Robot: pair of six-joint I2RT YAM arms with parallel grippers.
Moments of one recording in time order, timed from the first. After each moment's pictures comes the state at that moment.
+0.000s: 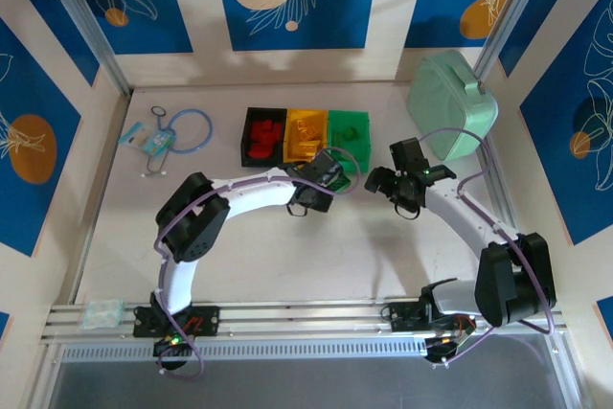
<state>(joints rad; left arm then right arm) -0.89 1.99 1.42 -0.54 -0.11 -0.43 0.27 1.30 0.85 -0.66 0.00 0.72</state>
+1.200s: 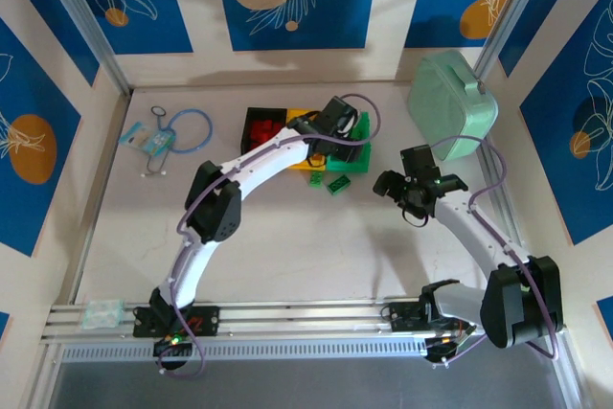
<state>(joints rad) -0.79 2.23 2.02 -0.68 -0.07 -0.23 0.25 1.20 0.79 -0.68 0.00 0.73</state>
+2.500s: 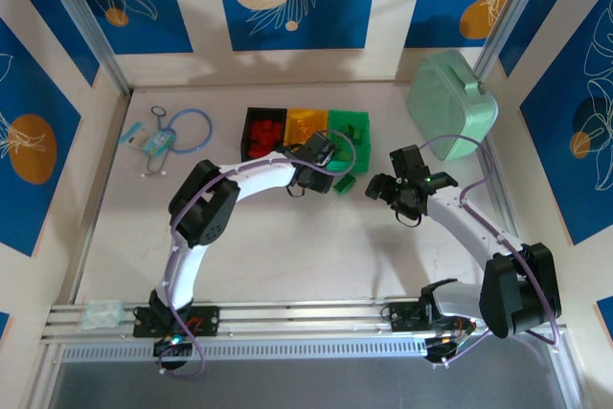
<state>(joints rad) -0.77 2.15 1.57 -0.49 -0.11 -0.31 0.30 1.25 0.80 -0.68 0.01 0.74</state>
